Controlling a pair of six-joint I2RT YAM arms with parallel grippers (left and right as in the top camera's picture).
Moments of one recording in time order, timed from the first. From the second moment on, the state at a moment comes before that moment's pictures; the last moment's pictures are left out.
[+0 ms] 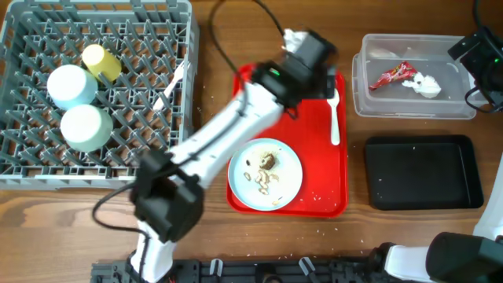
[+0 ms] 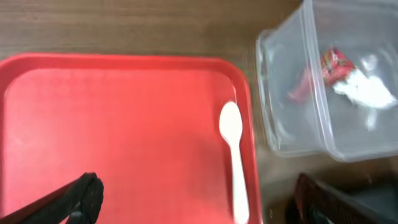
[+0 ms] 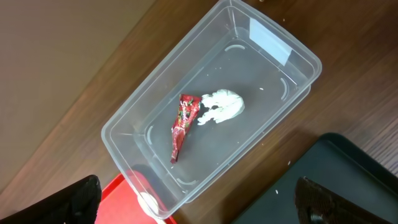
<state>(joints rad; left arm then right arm) -0.77 2.05 1.85 -0.72 -0.14 -0.66 -0.38 1.55 1.71 -1.05 -0.01 0.49</state>
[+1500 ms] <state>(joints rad) -0.34 1.92 1.85 -0.83 -0.36 -0.22 -0.38 1.55 1.71 -1.05 -0.01 0.49</state>
